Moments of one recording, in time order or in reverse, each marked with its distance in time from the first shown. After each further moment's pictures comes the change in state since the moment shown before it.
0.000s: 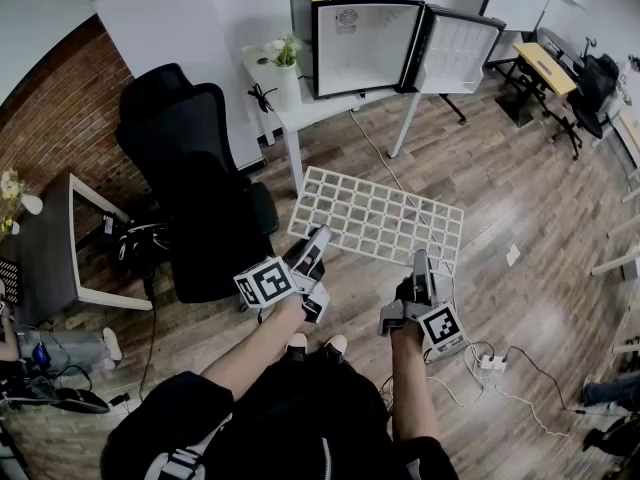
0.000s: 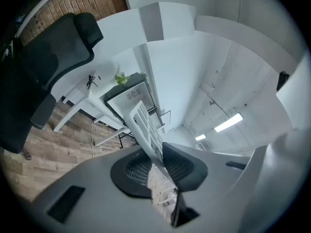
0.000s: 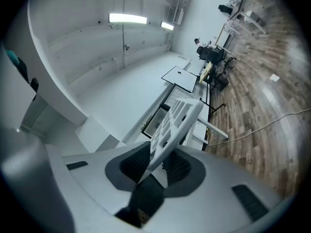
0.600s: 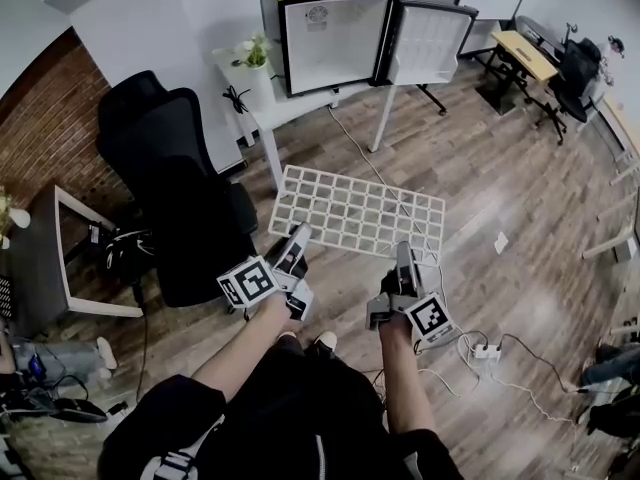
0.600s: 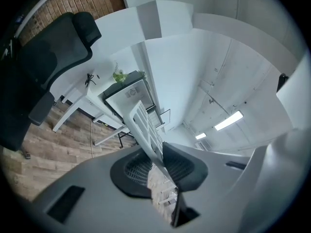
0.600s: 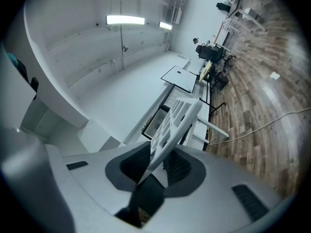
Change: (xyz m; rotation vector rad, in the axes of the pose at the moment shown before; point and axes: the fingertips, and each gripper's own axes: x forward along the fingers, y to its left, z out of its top) left arm 0.005 -0.004 -0.014 0.042 0.001 0.020; right arm -0.007 -0.016 0.012 0.032 0.009 0.005
